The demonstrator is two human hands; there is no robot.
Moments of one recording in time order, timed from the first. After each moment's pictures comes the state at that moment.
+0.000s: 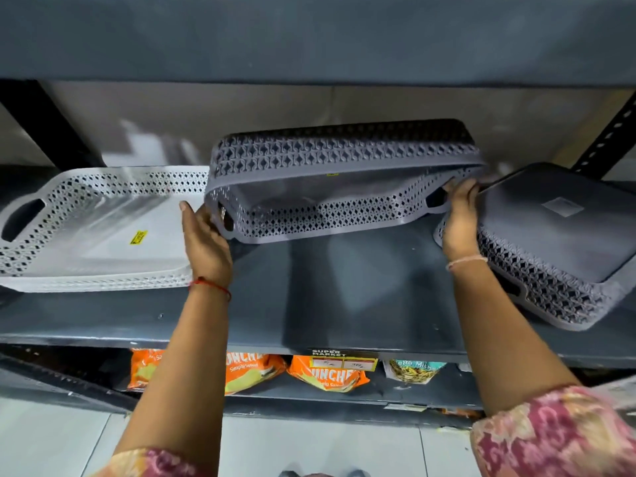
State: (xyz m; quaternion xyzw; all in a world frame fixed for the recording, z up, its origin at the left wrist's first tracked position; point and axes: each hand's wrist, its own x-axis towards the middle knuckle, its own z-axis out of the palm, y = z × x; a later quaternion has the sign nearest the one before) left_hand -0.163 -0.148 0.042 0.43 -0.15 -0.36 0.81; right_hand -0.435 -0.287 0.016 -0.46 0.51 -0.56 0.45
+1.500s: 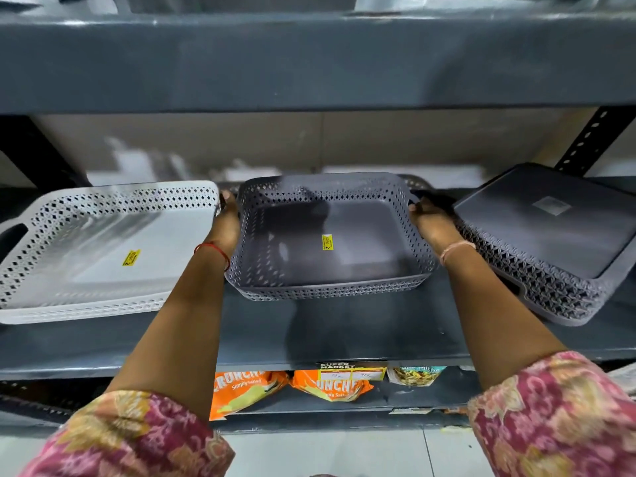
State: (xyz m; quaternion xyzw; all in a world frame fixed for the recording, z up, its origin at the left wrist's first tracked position) left_hand -0.114 -0.216 0.025 0.72 -0.31 -0.39 0.48; right_hand -0.420 -0.311 0.015 -0.61 0.69 -0.23 0.32
